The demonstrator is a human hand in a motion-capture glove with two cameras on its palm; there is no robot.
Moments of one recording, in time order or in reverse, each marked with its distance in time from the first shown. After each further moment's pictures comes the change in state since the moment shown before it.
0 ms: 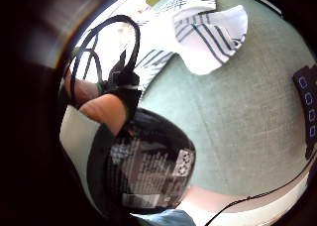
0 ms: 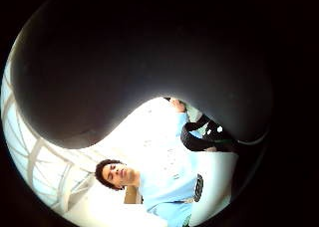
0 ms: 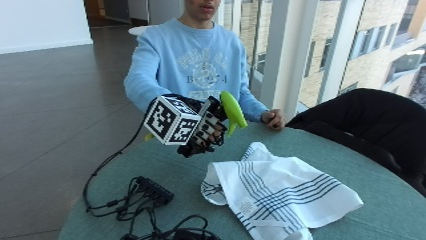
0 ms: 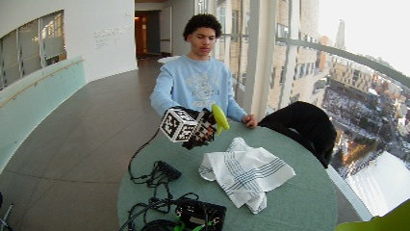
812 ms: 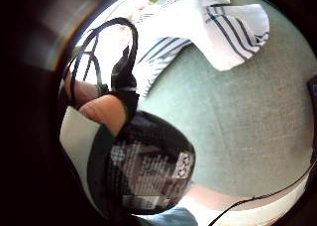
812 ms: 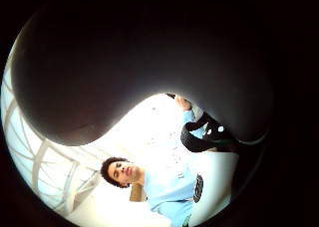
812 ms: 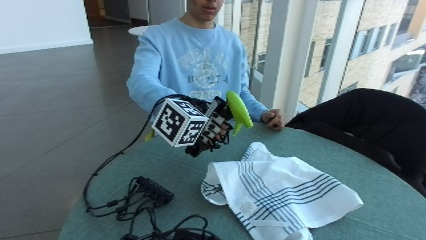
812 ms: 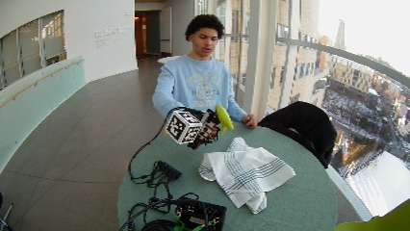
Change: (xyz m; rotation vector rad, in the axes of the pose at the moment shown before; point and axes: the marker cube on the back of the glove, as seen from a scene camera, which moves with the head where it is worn) arm -0.008 -0.006 0.013 -0.052 -0.037 0.006
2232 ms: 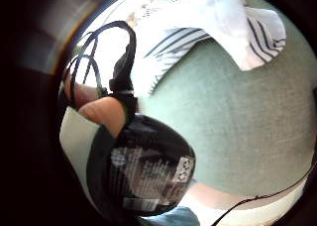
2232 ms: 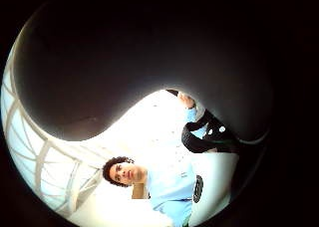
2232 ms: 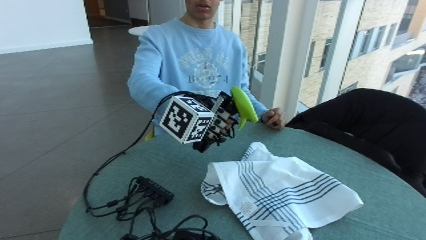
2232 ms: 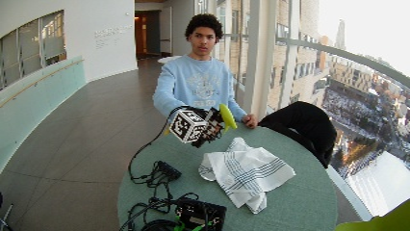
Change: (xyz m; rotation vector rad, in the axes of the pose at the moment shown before) arm -0.017 -0.001 0.014 -0.037 -0.021 -0.029
